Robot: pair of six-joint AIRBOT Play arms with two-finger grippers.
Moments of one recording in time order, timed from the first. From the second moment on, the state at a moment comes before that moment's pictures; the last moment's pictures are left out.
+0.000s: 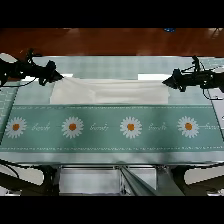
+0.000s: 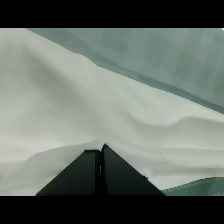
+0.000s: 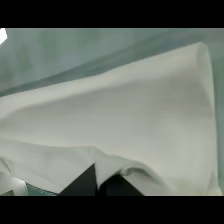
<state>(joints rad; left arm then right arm) 0.21 -1.74 1.48 0.83 -1.13 -1.52 -0.30 -1.71 1.32 -0.64 1.13 1.25</state>
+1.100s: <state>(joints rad) 0.29 -1.35 1.43 1.13 -1.16 -1.49 -0.47 -1.72 1.36 -0.88 1.20 1.38</state>
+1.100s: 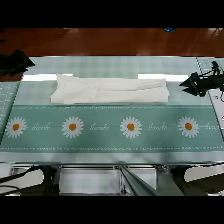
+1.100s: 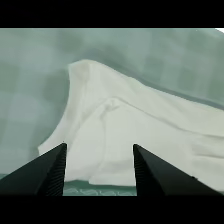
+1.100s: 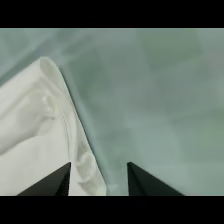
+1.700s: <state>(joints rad) 0.02 -1.06 1.08 1.13 -1.06 -1.45 -0.28 -1.87 1.36 -0.73 1.16 1.35</state>
